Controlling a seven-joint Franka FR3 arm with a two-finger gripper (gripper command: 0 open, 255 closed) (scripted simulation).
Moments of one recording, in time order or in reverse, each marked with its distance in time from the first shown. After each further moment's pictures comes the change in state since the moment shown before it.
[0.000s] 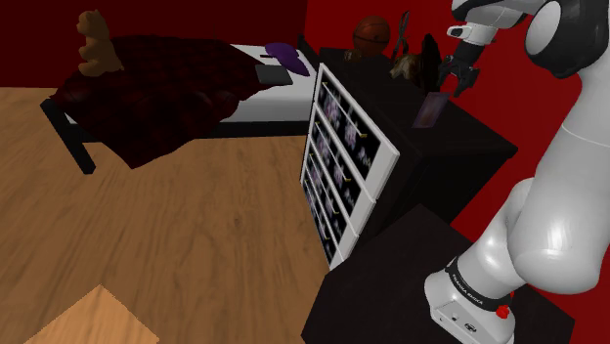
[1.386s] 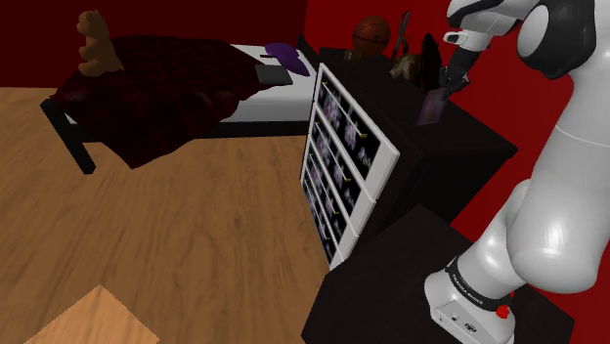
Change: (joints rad) arm -0.025 0.031 0.019 -0.023 0.032 0.037 -0.031
